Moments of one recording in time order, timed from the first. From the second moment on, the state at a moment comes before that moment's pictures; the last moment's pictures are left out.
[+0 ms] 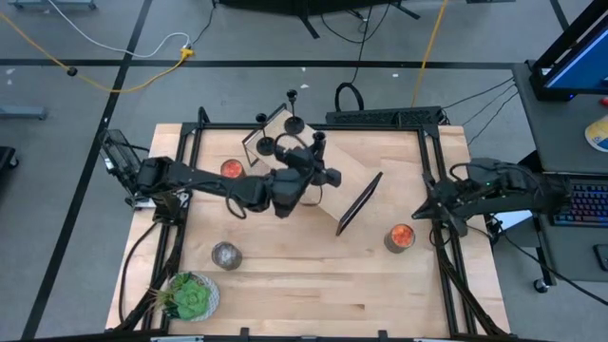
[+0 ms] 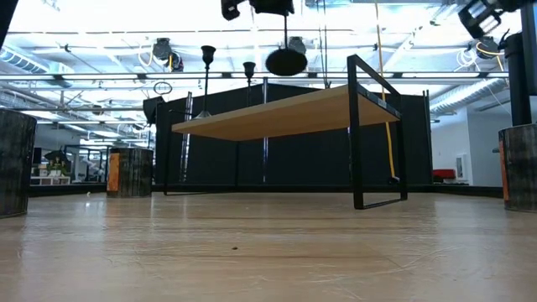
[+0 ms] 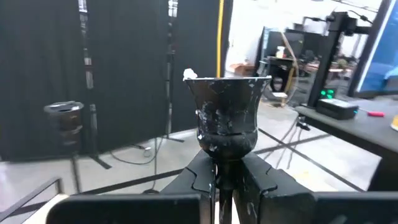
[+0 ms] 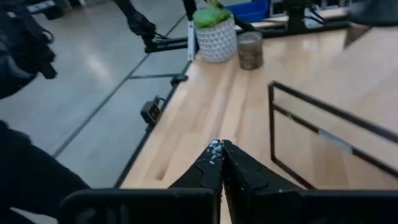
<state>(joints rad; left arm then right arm) -0.11 1.81 1.47 0.42 -1.16 -0.08 0.03 0.33 0.73 -0.75 -0.37 0.17</state>
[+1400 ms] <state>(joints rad) 0.02 1.85 1.44 0.75 -1.00 0.16 0.03 0.02 0.41 -0.53 -0.17 0.33</state>
